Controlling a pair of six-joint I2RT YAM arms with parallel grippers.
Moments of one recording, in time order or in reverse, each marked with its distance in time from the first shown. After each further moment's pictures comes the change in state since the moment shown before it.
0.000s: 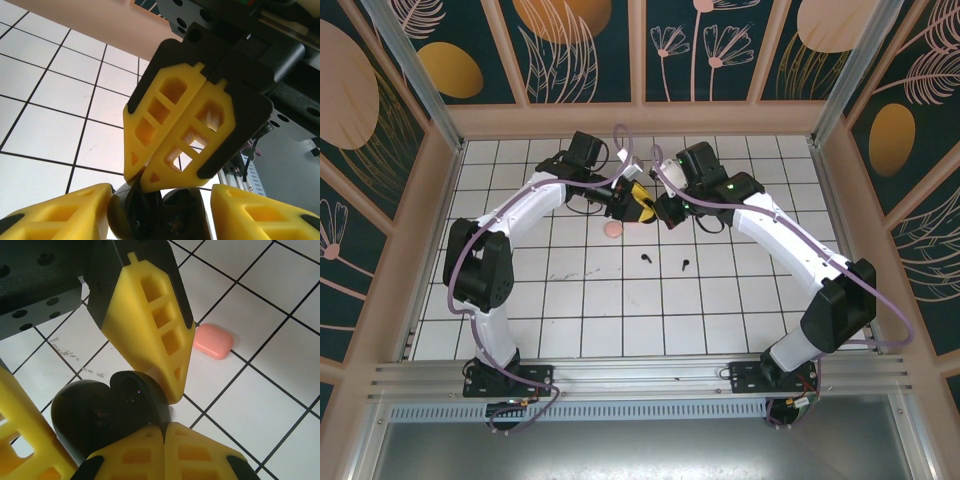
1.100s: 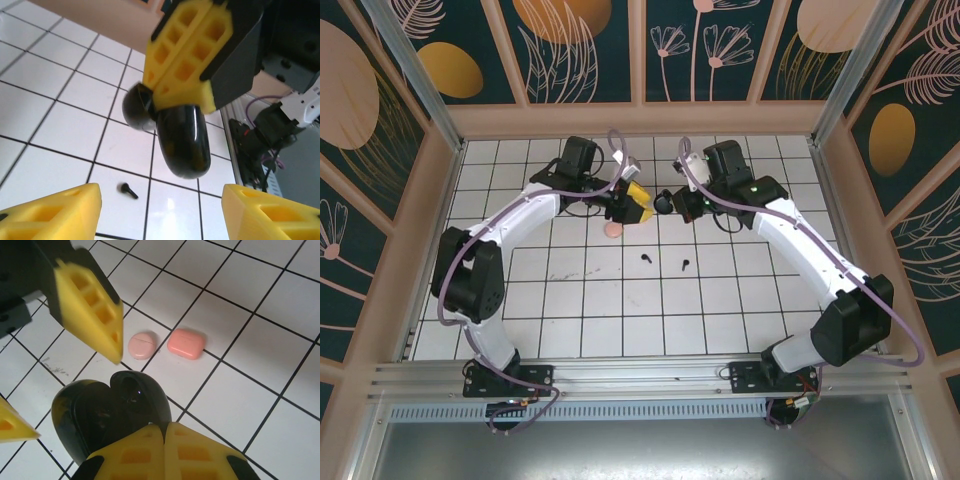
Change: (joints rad) left arm -0.003 -0.087 -0.144 0.214 -0.091 -0.155; right arm -0.109 -0.090 -0.079 0.053 -0.046 0.033
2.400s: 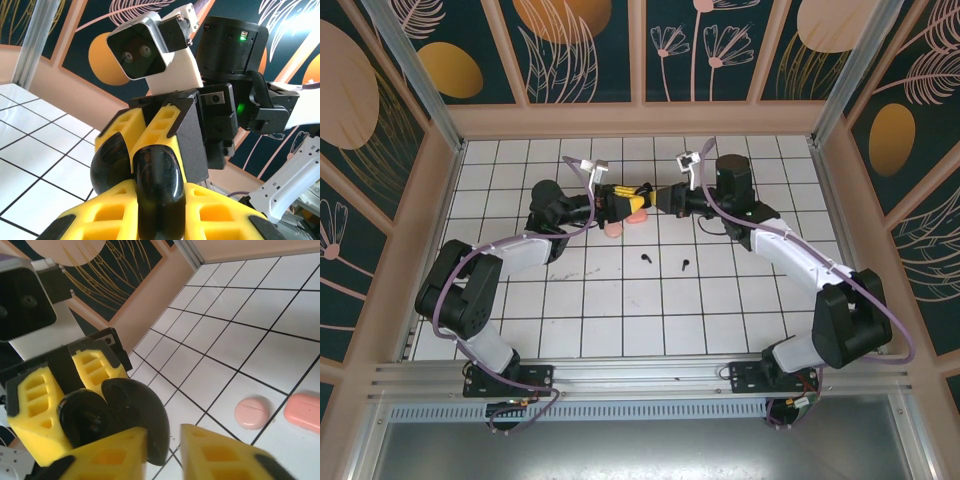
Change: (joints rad) left arm 0.008 -0.132 -0.579 1.471 -0.098 -0.985; right arm -0.057 -0.018 -0.334 0.763 -0.447 0.468
